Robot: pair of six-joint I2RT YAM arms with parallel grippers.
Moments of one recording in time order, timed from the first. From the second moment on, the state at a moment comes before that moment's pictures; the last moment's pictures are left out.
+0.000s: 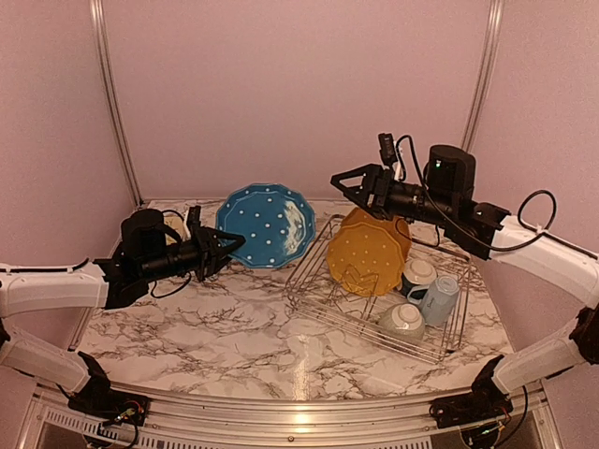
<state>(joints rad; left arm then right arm) -0.69 1.27 0.64 0.47 0.30 -1.25 0.65 1.29 1.11 0.07 -0.40 0.73</state>
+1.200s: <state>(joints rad) 0.18 1.46 0.65 0.17 0.42 -1.18 0.59 0.90 1.11 -0.29 -0.08 0.50</state>
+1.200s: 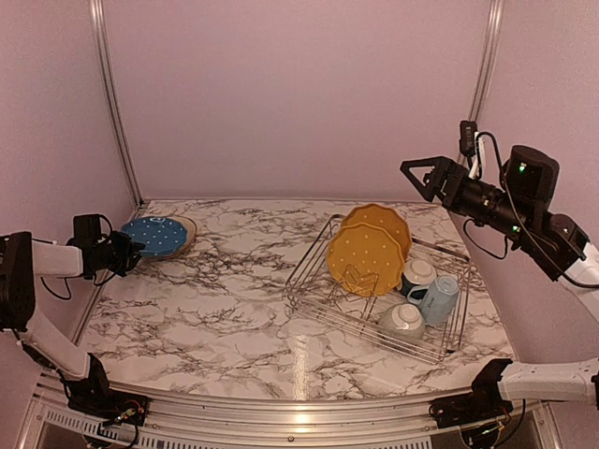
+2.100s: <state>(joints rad) 0.18 1.79 0.82 0.32 0.44 -1.24 0.59 0.87 1.11 -0.31 -0.05 0.50</state>
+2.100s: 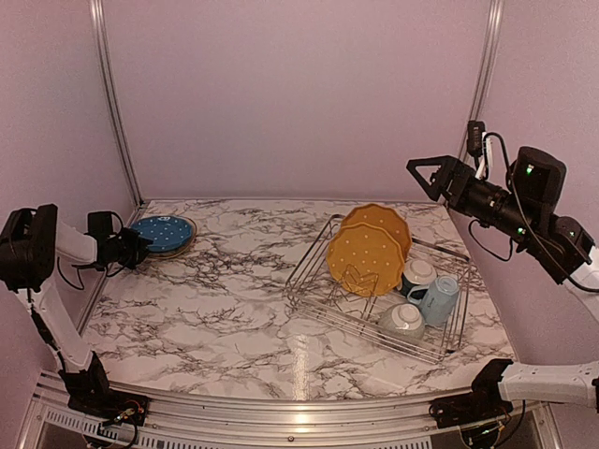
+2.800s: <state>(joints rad) 0.16 1.77 0.92 0.11 0.40 -1.08 0.59 0.90 1.11 -0.31 -0.05 0.51</state>
